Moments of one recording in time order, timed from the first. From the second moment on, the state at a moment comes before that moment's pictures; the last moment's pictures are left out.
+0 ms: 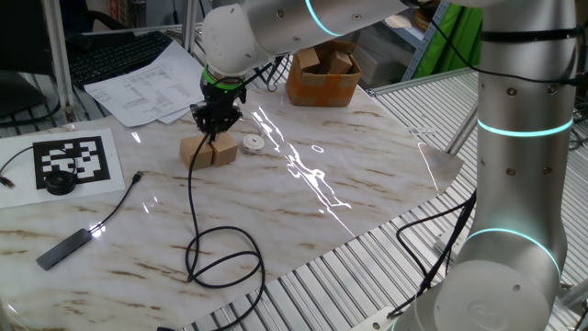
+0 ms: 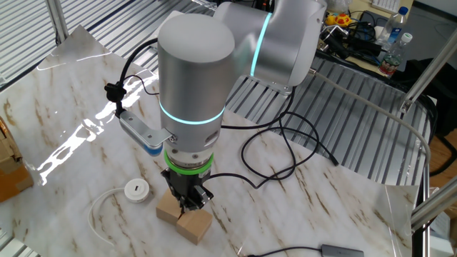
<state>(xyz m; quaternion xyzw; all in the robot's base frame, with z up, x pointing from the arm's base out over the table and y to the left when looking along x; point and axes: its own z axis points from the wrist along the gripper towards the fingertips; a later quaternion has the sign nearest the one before) 0.660 0.060 0.072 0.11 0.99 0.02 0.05</state>
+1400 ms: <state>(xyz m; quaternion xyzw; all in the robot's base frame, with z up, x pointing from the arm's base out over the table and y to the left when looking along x) 0.662 0.045 0.105 0.11 0.99 0.02 0.00</state>
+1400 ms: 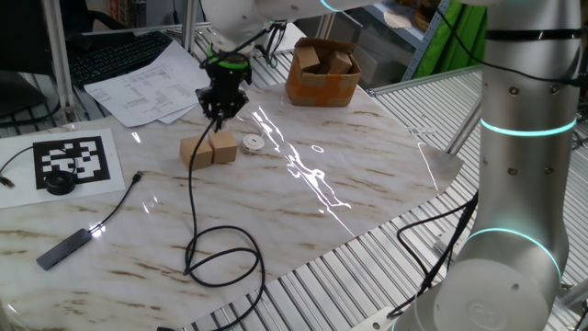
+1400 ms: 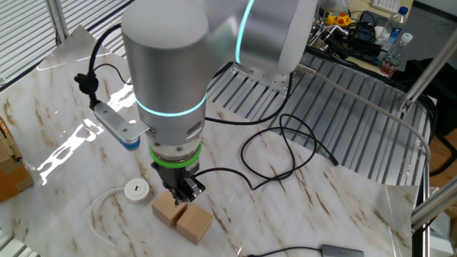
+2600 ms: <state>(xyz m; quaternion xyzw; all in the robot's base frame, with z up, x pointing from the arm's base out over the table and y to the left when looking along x) 0.675 -0.007 0.117 0.13 0.99 0.00 -0.06</state>
